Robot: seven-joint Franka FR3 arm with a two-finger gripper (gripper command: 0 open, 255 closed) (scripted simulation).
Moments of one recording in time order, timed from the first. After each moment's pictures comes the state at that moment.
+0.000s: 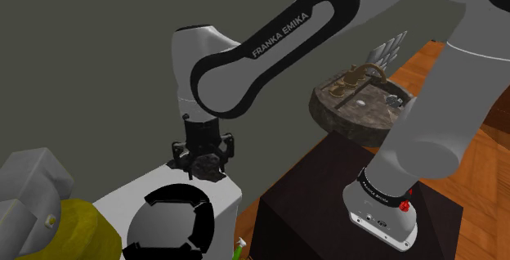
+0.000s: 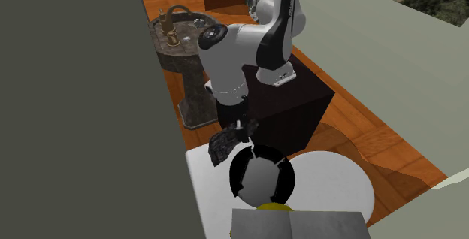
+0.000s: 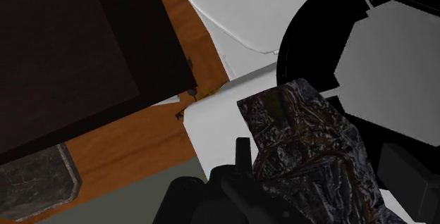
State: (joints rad) arm 0.18 0.07 0.58 -2.26 0.26 2.25 1.01
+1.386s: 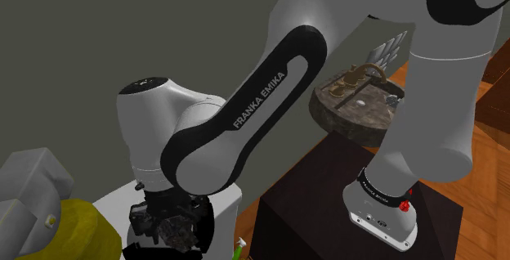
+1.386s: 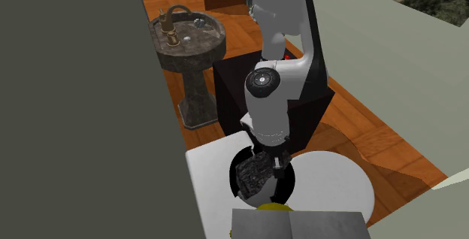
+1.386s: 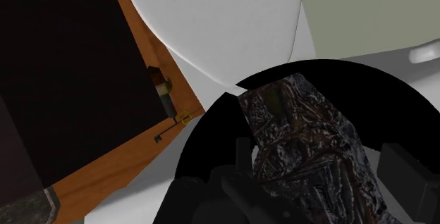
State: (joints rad) arm 0.39 0.35 0.62 -2.11 0.07 2.39 1.35
